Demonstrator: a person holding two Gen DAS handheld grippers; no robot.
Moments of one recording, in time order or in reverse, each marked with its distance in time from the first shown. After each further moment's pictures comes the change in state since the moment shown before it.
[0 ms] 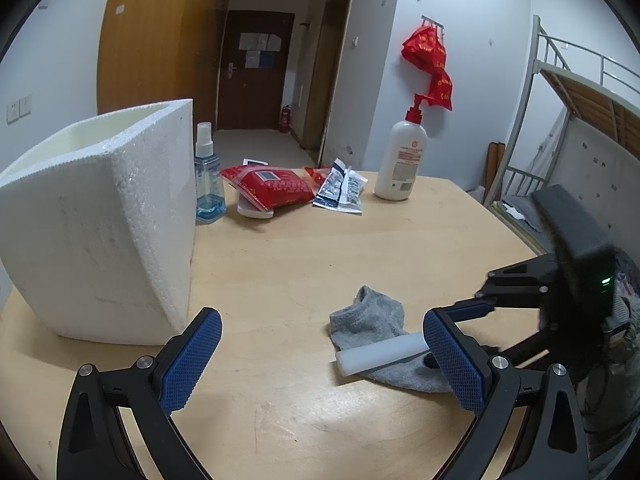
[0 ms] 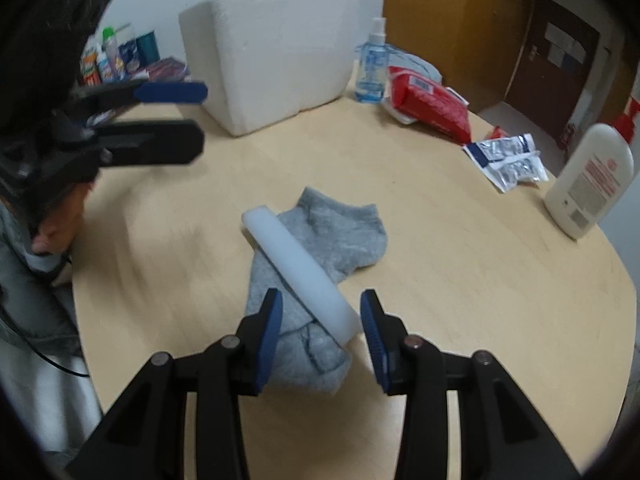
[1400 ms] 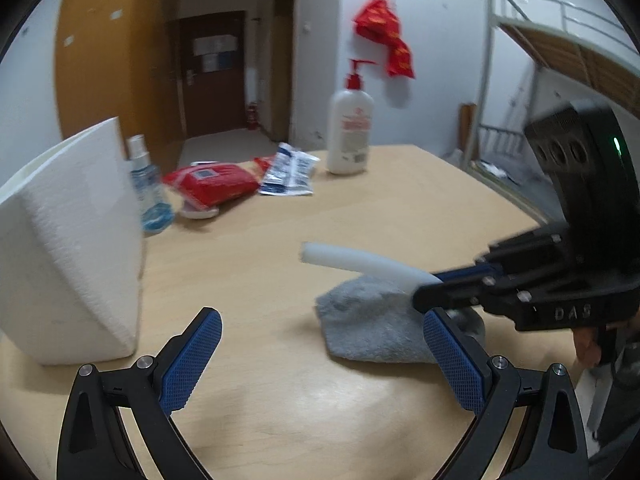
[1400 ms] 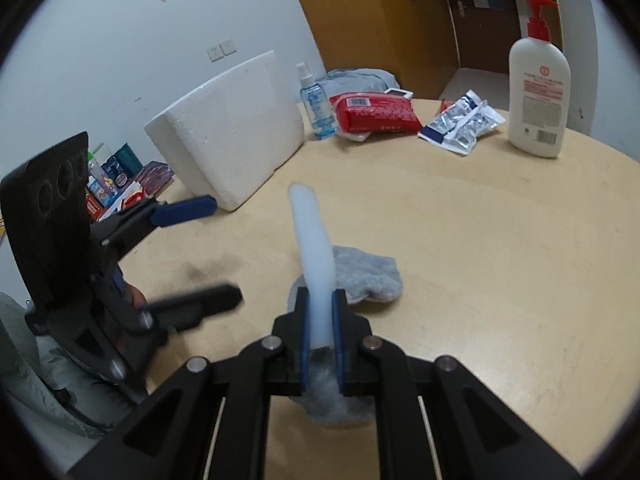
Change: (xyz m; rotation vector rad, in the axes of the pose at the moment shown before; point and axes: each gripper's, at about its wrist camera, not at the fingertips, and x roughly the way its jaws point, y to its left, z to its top) left arm 0.023 -0.055 -0.012 0.188 0.057 -0.058; right arm -0.034 -0.029 -0.021 0.397 -0.172 0.116
